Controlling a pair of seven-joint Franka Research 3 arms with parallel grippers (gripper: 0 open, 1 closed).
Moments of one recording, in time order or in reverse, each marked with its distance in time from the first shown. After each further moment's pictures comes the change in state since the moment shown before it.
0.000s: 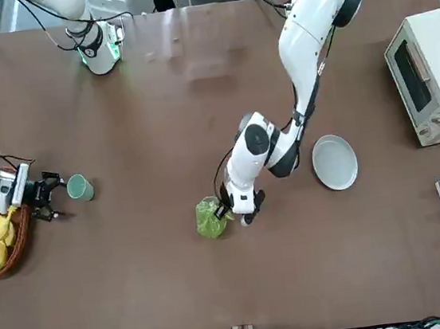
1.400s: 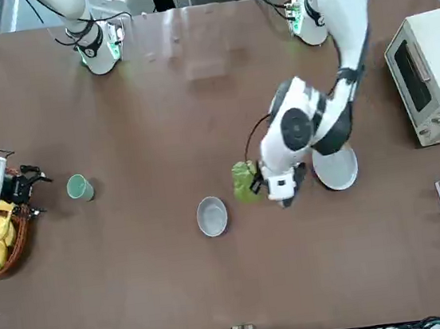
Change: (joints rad) left arm 0.182 -0.243 -0.112 -0.082 0.000 -0.477 0.002; right arm 0.018 -0.140 -0.023 0.004 -0.069 -0.029 0.131
